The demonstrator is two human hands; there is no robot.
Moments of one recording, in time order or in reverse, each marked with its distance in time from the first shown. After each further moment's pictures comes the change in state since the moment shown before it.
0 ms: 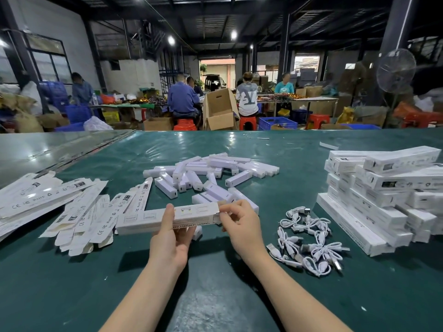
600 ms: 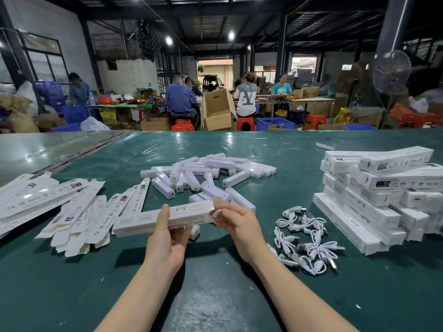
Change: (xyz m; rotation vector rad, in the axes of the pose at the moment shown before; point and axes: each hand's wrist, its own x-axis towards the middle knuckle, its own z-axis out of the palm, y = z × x) left_hand -0.004 0.005 0.001 -0.040 -0.011 -0.038; right_hand 0.005 0.000 -0.004 0.492 -0.152 0.209
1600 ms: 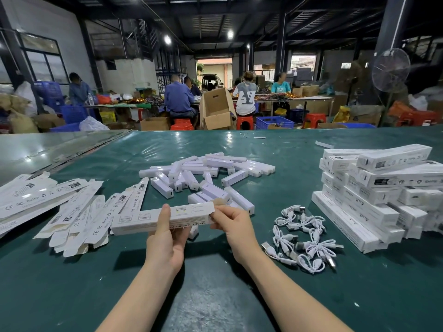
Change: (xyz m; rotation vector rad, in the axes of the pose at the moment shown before) left_hand 0.001 -0.007 -0.002 0.045 -0.012 0.102; right_hand -0.003 0.007 0.007 -0.168 0.023 -0.064
